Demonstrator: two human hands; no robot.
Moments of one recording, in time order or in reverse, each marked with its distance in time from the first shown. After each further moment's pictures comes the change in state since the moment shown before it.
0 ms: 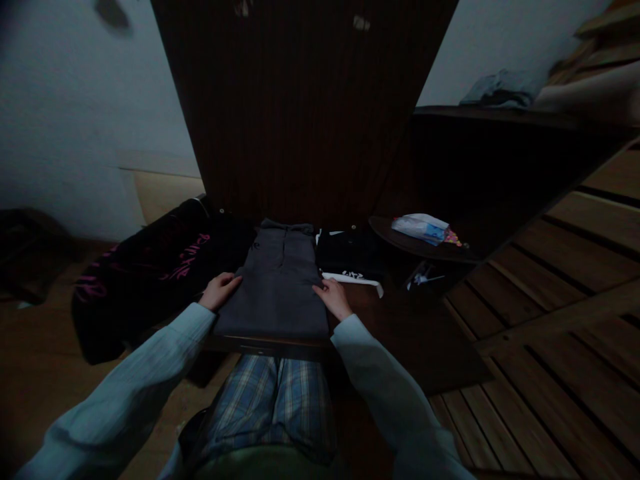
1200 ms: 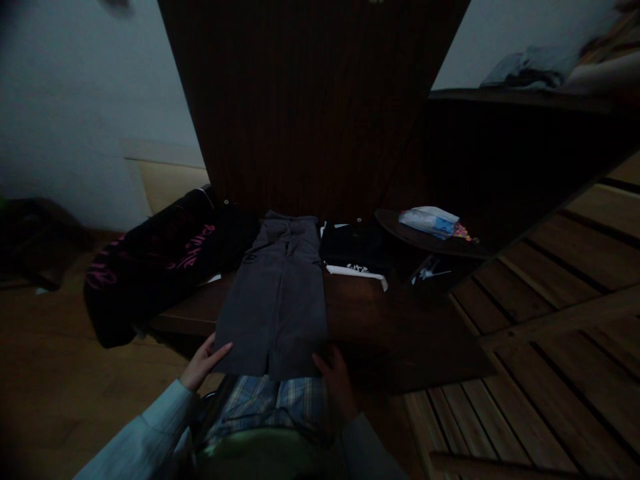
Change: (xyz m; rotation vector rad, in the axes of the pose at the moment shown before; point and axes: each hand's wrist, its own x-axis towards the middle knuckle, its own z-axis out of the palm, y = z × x) left_hand -0.154 -0.044 0.017 -0.589 -0.078 -0.429; right_hand -0.181 0.005 0.032 0.841 -0.020 0.630
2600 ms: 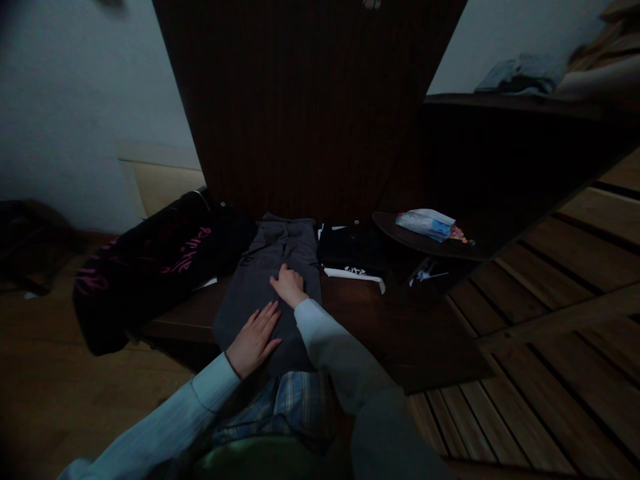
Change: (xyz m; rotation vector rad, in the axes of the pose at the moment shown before) left_hand 0.020 0.042 0.082 1.320 -0.283 0.852; right_hand 0.120 -0.119 0.139 -1.417 -0.117 -0.512
